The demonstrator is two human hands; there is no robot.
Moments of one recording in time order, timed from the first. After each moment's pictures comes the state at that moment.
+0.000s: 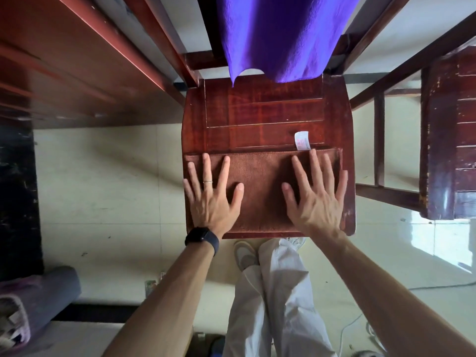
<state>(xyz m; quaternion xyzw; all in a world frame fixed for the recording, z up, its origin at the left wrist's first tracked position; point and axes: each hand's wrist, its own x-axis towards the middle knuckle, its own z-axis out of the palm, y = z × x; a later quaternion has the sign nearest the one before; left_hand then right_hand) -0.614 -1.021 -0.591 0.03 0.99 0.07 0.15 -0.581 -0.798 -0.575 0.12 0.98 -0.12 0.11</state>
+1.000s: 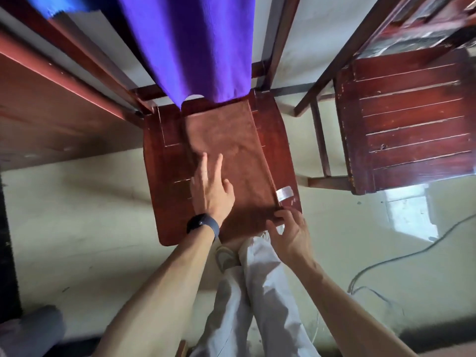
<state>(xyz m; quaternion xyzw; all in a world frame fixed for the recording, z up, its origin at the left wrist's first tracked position) -0.630 -0.930 -0.556 0.04 0.97 0.22 0.11 -0.487 -0.779 -0.528 0.32 0.87 -0.31 0.21</state>
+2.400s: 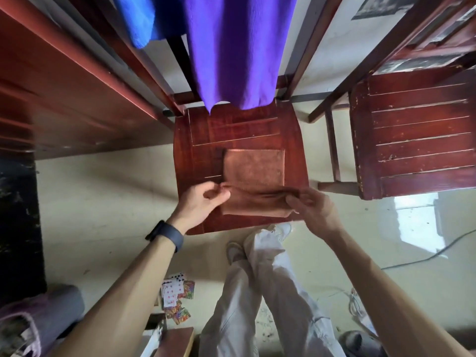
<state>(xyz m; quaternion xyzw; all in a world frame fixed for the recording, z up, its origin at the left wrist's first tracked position) -0.651 -1.016 -0.440 -0.06 0.82 0.40 0.40 -0.553 -0.744 -0.440 0.34 0.77 -0.49 0.23</state>
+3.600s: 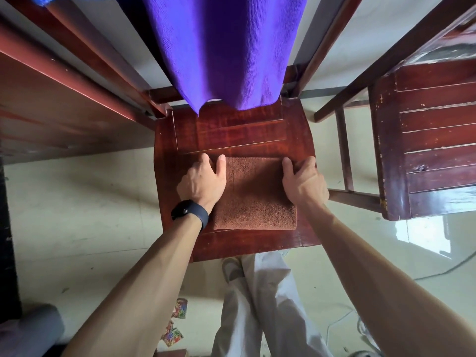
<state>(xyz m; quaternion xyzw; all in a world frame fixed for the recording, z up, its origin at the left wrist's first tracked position) -0.715 -0.953 -0.548 -0.08 0.97 0.13 0.19 -0.657 -0.757 -0.548 0.42 0.84 -0.28 0.19</state>
